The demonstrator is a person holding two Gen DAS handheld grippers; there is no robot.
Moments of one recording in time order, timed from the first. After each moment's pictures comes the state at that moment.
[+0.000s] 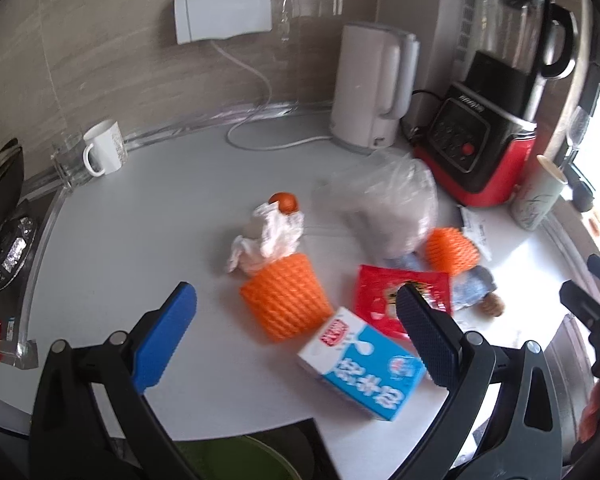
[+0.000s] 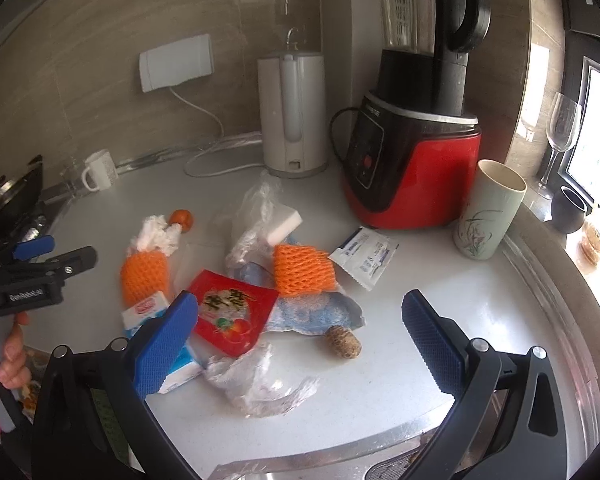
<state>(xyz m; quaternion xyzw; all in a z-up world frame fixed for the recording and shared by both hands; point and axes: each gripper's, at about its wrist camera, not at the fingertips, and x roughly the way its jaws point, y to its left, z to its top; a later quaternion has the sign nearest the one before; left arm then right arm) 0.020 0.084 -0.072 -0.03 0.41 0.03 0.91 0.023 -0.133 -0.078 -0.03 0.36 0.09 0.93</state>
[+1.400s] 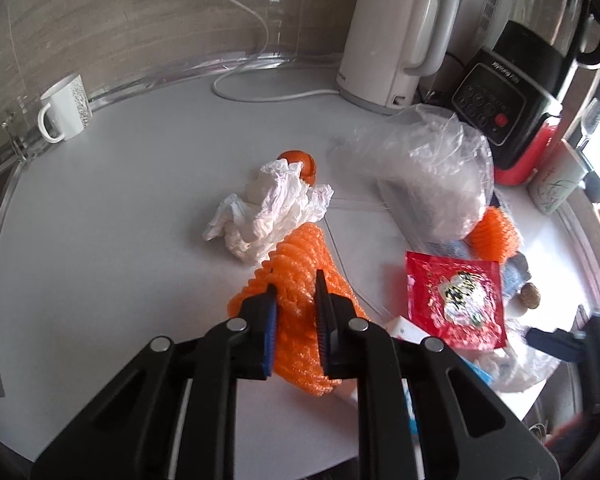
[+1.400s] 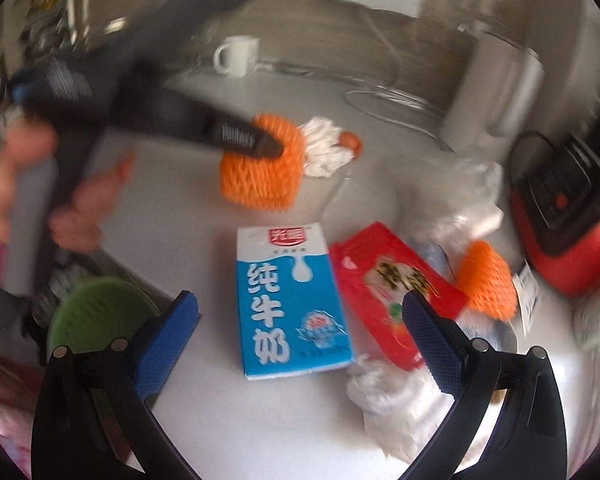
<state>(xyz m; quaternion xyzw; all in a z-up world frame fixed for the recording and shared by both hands) 0.072 0.128 -0.137 -0.05 0.46 -0.02 0.89 0.015 0.018 -0.165 -0.22 0.39 0.30 0.84</state>
